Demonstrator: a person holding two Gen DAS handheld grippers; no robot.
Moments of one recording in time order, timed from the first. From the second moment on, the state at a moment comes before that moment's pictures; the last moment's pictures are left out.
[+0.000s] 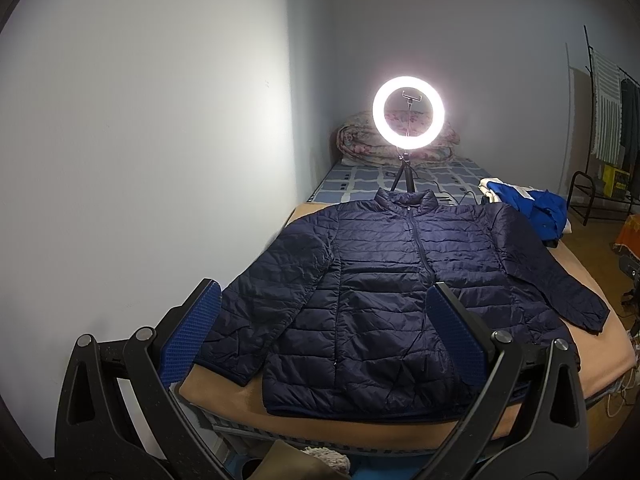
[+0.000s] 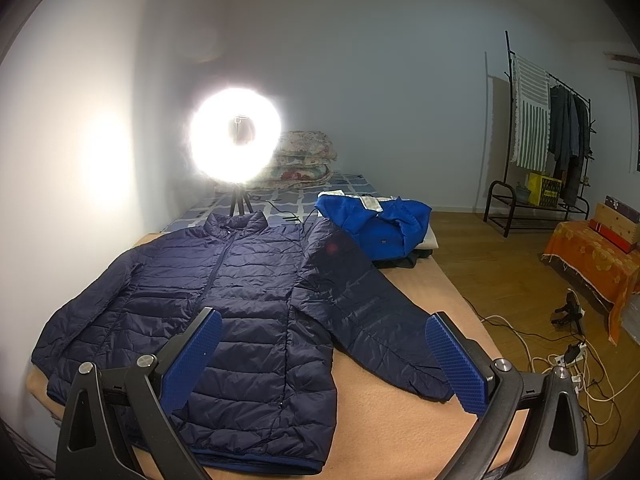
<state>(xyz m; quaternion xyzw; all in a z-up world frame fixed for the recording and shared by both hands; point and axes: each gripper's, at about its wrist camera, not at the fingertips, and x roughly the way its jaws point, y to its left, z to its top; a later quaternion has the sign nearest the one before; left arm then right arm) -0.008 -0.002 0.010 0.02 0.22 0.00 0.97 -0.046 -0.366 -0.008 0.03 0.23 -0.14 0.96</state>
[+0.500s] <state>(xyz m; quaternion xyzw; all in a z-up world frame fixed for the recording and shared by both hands) -0.003 0.000 0.007 0.02 0.22 0.00 0.97 -0.044 -0.366 -0.010 0.03 0.23 -0.14 0.96</state>
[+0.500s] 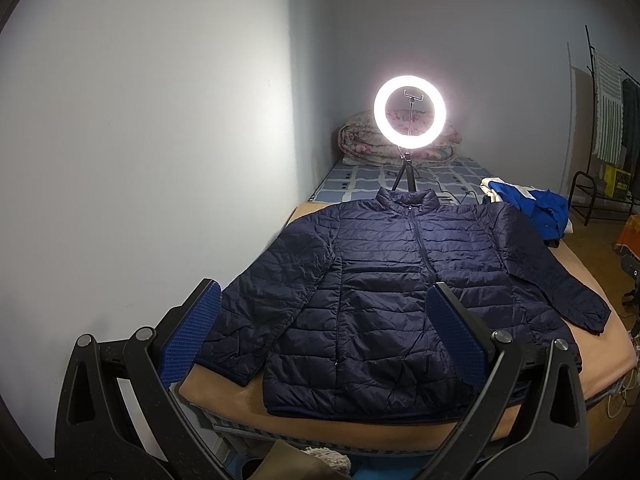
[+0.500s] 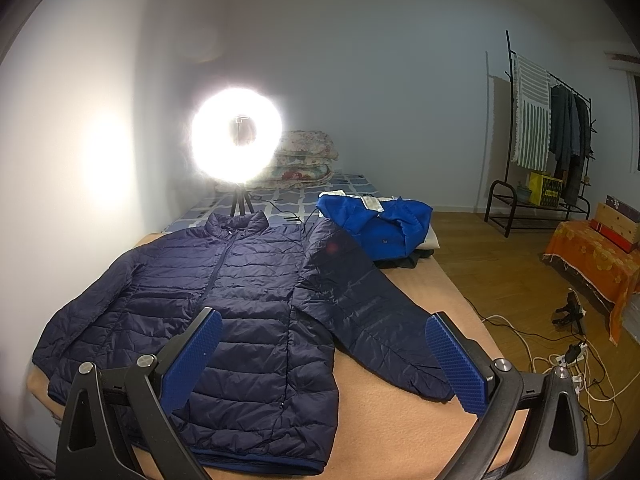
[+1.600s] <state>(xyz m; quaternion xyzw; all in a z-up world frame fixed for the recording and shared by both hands) 0.006 0.031 -0.017 0.03 0.23 0.03 0.97 -0.012 -0.319 -0.006 0.00 0.23 -0.08 0.97</state>
